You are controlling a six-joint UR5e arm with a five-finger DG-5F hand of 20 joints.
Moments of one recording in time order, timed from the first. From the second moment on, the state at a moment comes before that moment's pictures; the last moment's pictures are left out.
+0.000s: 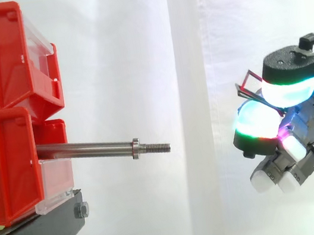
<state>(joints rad) 0.10 -2.09 -1.32 -3.11 -1.31 -0.18</state>
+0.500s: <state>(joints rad) 0.11 -2.09 -1.31 -3.12 -1.29 -0.15</state>
